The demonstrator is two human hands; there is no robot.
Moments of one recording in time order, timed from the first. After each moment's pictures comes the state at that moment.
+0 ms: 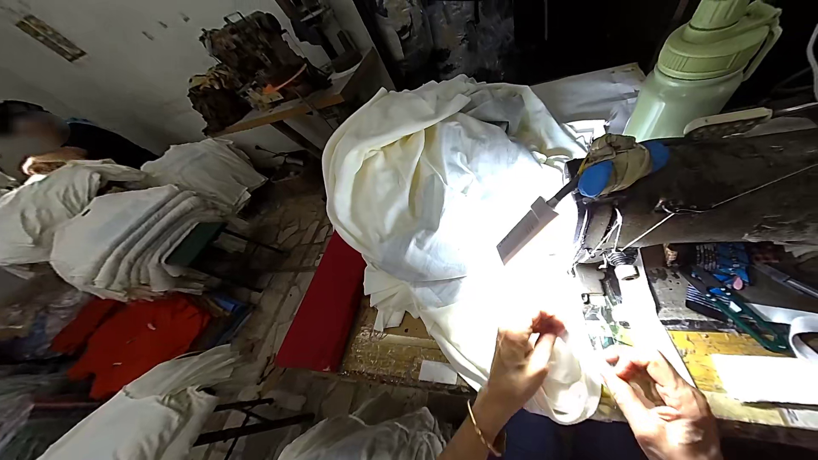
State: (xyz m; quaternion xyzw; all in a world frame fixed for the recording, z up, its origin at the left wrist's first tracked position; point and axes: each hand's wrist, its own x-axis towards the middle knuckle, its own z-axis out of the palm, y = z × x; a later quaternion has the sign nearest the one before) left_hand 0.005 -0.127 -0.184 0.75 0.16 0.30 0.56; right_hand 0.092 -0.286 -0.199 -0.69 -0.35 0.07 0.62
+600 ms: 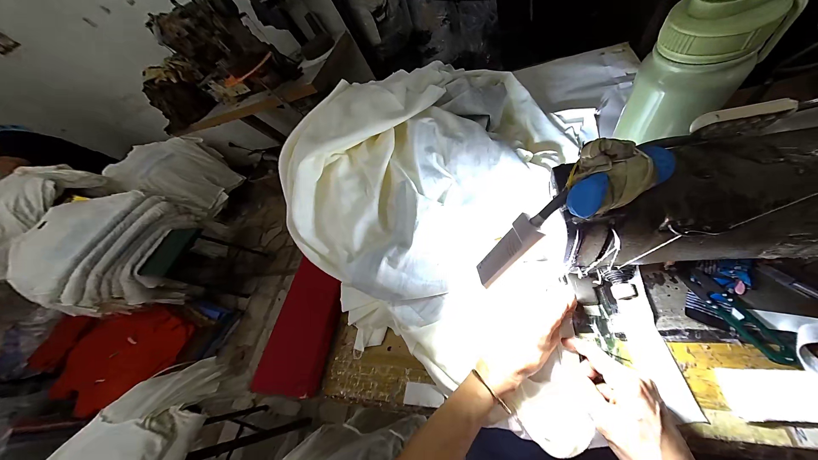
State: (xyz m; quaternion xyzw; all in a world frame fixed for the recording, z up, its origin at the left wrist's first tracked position) left_hand 0.058 -0.090 -0.203 0.95 0.08 0.14 0.28; right_hand 0.096 -0.259 -0.195 -0.81 -0.37 0.13 0.44
